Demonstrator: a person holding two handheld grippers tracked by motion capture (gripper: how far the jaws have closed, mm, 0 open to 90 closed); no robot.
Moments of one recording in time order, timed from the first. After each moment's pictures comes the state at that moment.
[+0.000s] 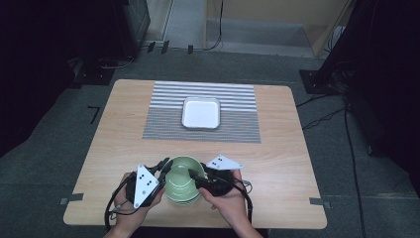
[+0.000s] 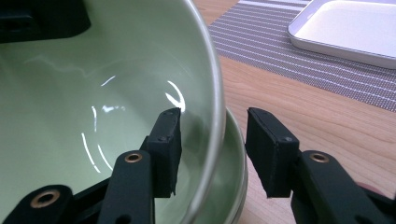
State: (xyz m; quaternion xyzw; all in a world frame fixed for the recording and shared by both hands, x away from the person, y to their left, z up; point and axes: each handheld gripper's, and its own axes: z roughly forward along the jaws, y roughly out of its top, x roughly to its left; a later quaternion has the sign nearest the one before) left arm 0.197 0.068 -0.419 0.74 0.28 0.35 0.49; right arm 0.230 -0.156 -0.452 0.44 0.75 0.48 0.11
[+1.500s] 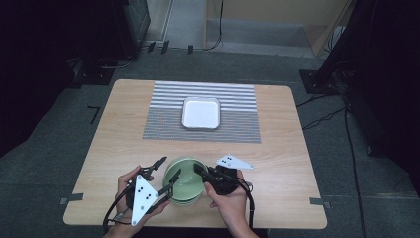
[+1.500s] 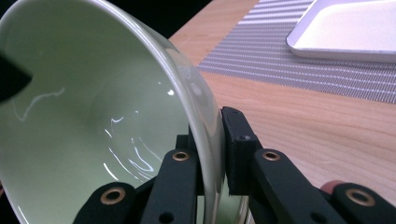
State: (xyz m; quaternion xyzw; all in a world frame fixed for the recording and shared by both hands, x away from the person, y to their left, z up) left arm 0.179 0.064 -0.413 0.71 0.24 0.38 0.54; right arm 0.229 -0.168 -0.451 0.48 0.69 0.54 0.07
